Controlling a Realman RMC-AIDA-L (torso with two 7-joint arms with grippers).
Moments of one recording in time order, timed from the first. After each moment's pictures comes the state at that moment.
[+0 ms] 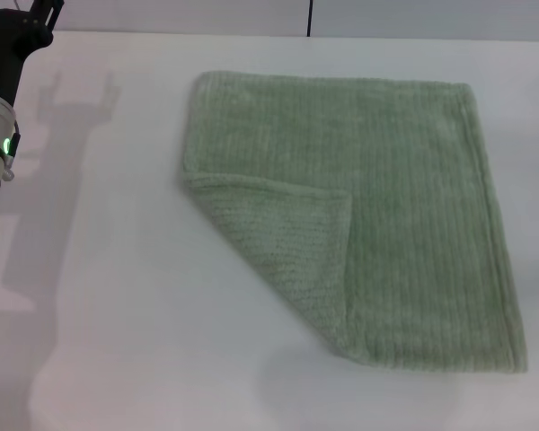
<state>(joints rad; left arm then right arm) -0.54 -2.06 -1.14 -0.26 2.32 1.08 -0.11 0.43 2.06 -0.07 -0.27 -0.95 -1.29 0.36</state>
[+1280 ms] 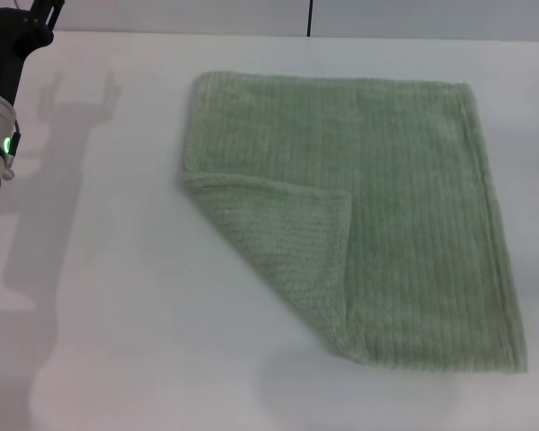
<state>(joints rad) -0.54 -2.06 -1.14 -0.26 2.32 1.08 -0.11 0.43 2.06 -0.07 -0.27 -0.95 -1.29 0.36</state>
